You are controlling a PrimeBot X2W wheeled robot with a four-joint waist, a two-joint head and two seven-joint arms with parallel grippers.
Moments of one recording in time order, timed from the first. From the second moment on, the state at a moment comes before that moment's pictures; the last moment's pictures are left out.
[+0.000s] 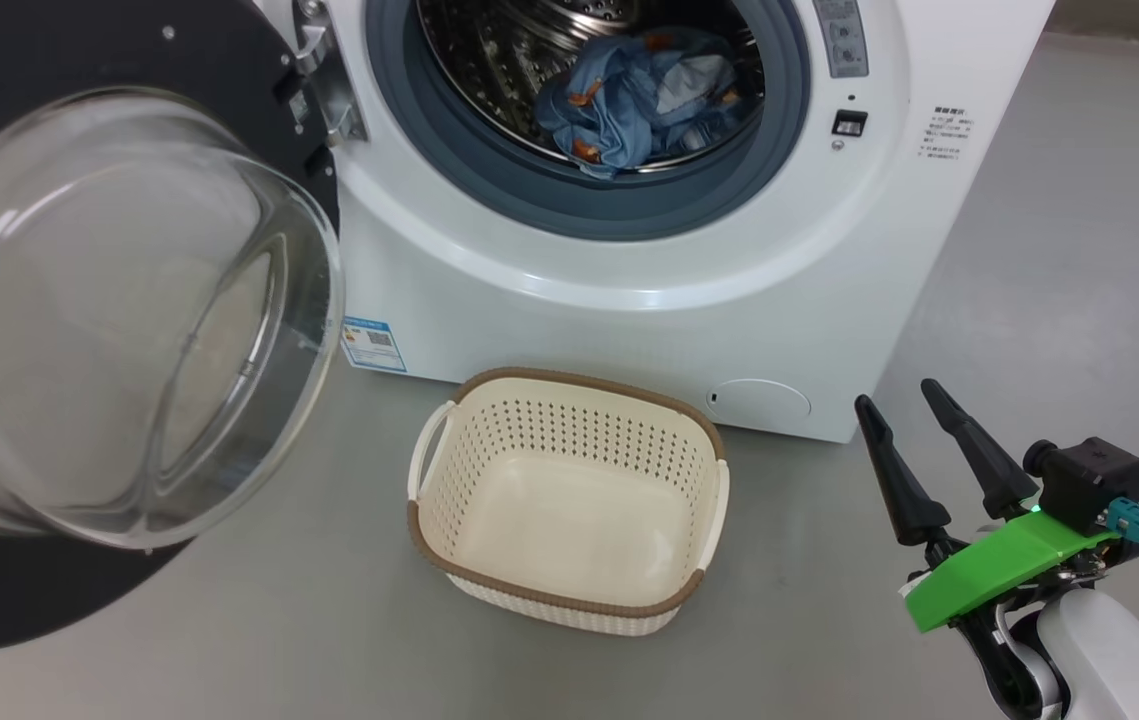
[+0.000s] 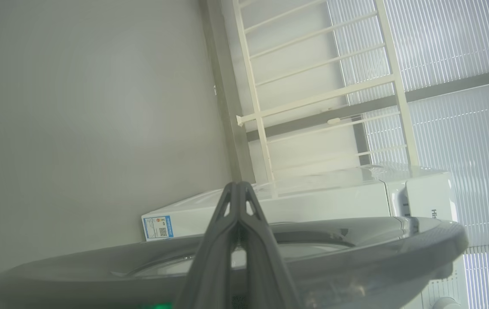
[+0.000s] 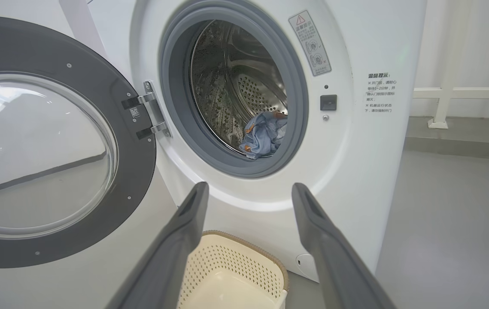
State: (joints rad) left arm -0.69 0.55 0.61 0.98 -1.28 -0.11 0.58; right arm -0.28 -0.29 0.33 0.34 0.55 0.13 -0.25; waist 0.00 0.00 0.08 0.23
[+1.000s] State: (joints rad) left arm -0.31 0.27 0.42 0.11 -1.41 0.23 1.21; right arm -0.19 -0.22 0.29 0.35 0.55 0.13 -0.25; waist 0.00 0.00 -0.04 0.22
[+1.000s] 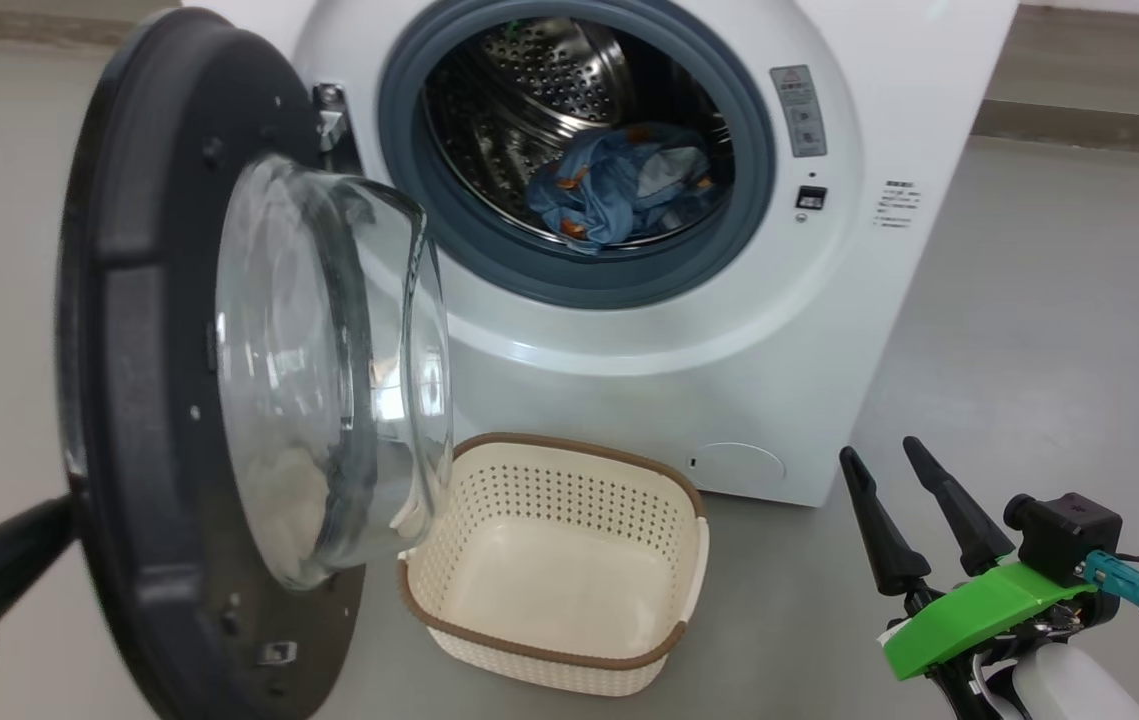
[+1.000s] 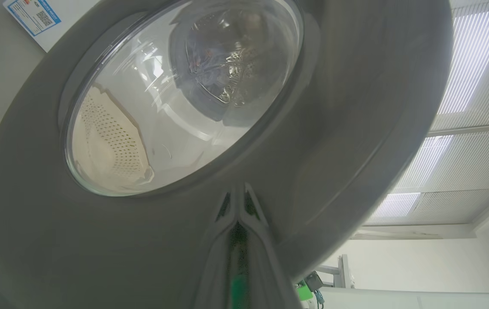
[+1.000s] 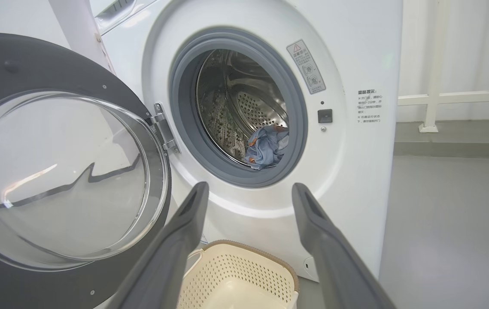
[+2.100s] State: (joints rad) left arm -0.37 0.07 0.35 -0.02 -1.37 0.19 0.99; right arm -0.21 -0.20 0.29 0.34 0.55 0.13 -0.25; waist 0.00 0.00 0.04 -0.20
